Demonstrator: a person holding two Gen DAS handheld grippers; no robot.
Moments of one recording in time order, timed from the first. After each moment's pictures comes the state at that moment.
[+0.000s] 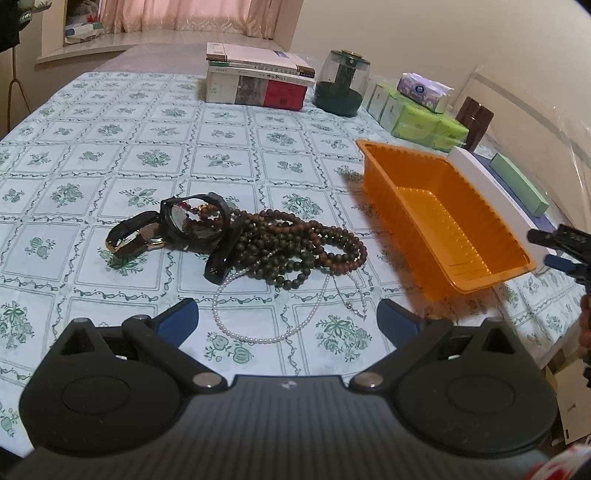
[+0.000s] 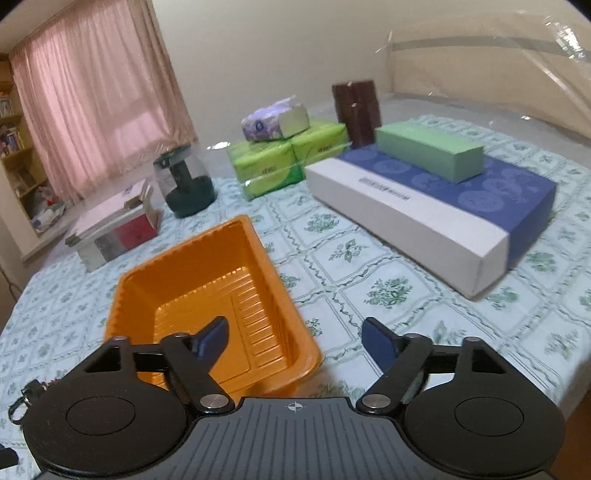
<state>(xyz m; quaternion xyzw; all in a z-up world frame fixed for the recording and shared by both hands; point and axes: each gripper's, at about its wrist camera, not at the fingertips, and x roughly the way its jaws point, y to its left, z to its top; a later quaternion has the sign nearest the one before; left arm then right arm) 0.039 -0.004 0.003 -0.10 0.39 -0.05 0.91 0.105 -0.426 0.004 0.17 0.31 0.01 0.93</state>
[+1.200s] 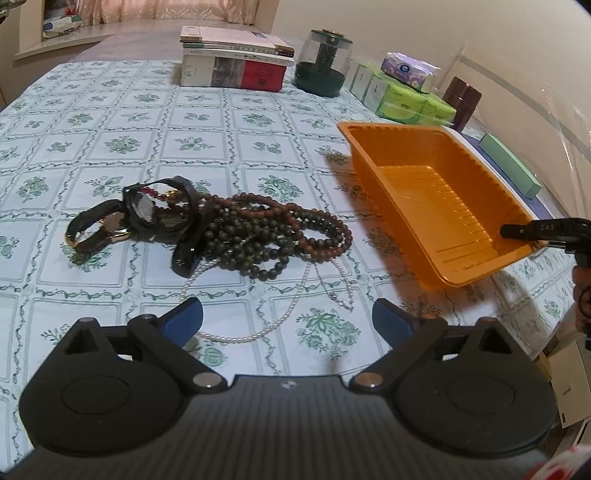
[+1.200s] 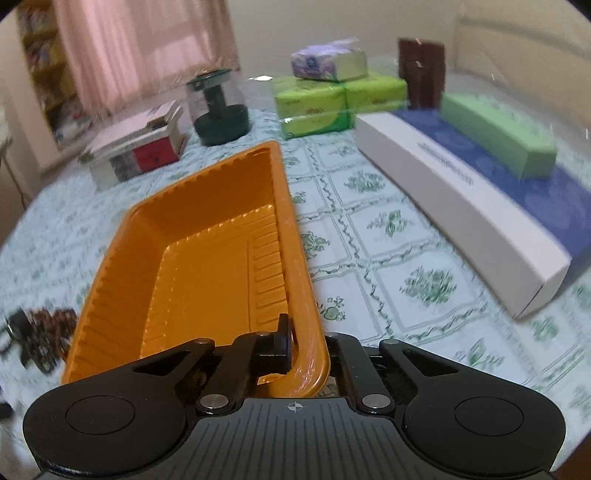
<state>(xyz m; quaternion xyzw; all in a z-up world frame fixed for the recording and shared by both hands) 0.053 -0.017 -0.015 -0.10 0.41 -0.08 0.90 0.147 -0.404 -0.010 0.07 0.40 0.08 0.91</state>
